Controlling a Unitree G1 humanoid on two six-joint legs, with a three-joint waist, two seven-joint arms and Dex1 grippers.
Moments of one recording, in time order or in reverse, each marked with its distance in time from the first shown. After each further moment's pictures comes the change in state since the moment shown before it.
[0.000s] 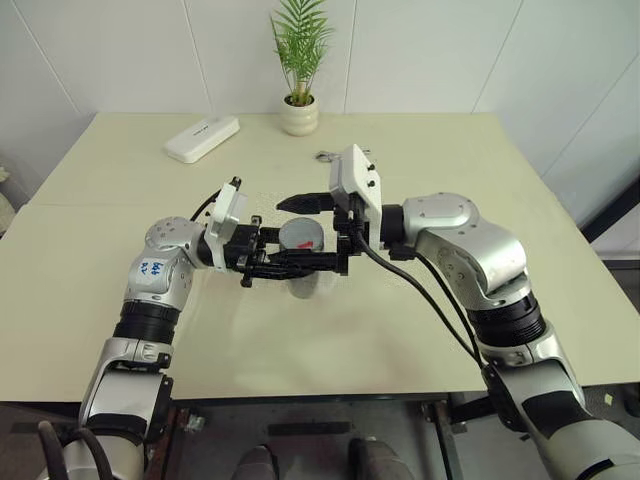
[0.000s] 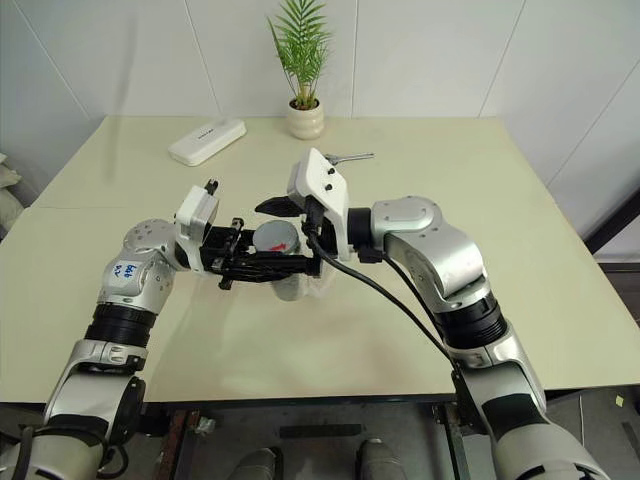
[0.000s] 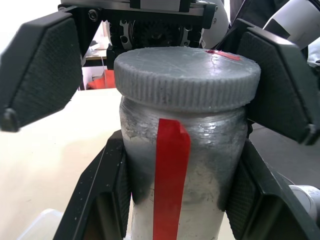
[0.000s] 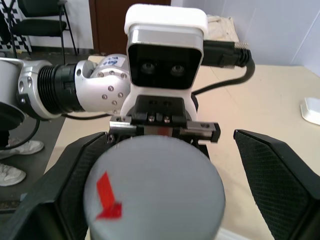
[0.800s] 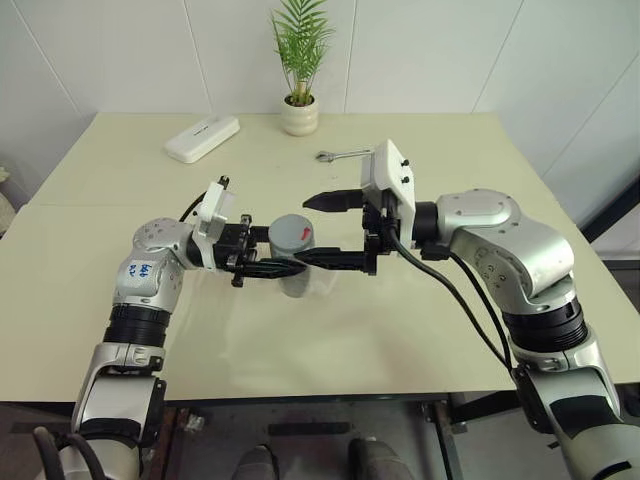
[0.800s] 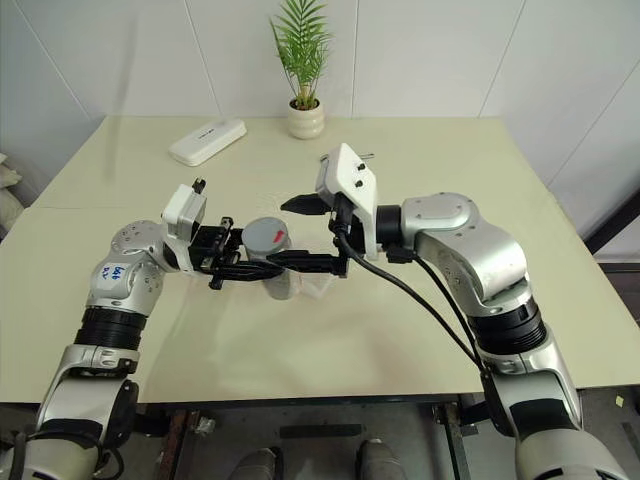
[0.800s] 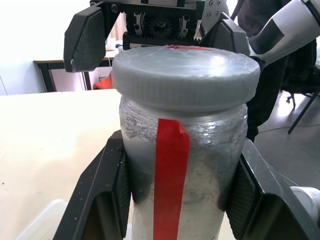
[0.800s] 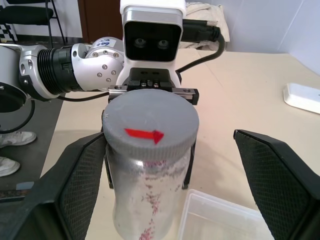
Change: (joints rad) left arm 0.027 0.024 0.042 -0.026 -0.010 0.024 0.000; right arm 0.035 -0.132 -0.061 -0.101 0.089 0.083 -0.027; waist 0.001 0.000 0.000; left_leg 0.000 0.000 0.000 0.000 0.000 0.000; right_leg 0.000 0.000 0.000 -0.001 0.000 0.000
